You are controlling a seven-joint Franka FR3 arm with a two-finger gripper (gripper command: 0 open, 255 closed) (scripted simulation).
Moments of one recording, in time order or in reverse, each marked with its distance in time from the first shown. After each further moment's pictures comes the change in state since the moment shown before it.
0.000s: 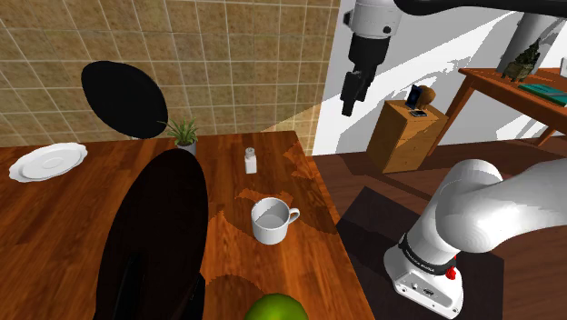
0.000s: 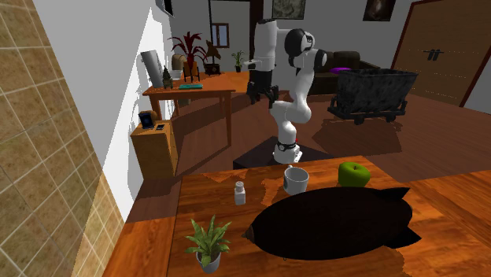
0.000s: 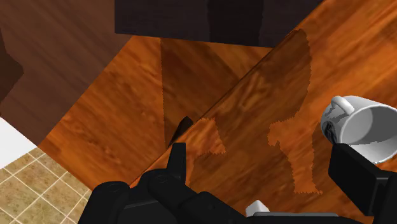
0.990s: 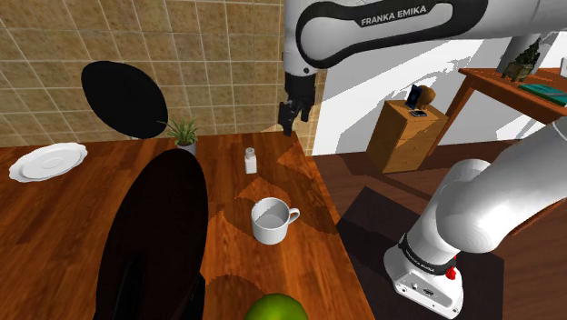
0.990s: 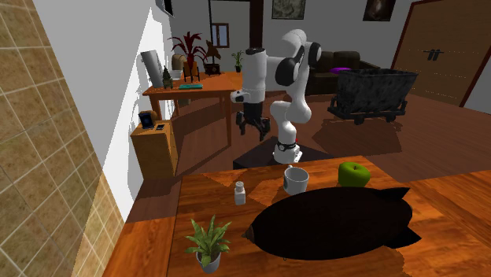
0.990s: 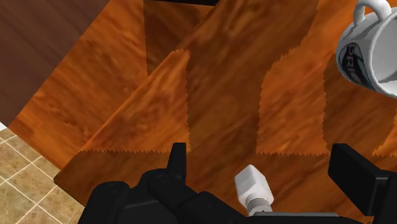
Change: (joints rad) arm 0.018 0.405 0.069 0.065 0.023 0.338 0.085
